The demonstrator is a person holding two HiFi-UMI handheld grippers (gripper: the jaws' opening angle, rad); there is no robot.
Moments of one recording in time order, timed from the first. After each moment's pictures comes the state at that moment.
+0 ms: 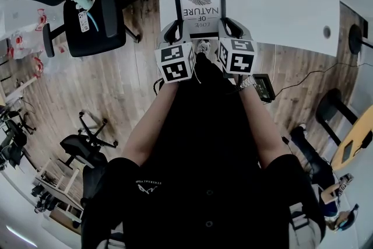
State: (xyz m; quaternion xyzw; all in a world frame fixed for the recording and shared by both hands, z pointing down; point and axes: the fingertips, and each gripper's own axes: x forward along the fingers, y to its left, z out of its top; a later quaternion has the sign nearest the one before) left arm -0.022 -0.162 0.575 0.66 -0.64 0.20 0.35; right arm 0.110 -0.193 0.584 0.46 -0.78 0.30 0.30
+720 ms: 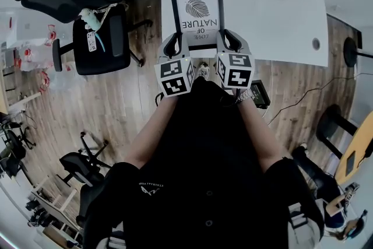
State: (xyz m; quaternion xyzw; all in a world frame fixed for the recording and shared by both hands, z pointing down) left arm -0.014 -0.175 0.501 0.68 -0.66 0.15 0.28; right arm 0.118 -0.208 0.505 0.48 -0.81 0.24 0.25
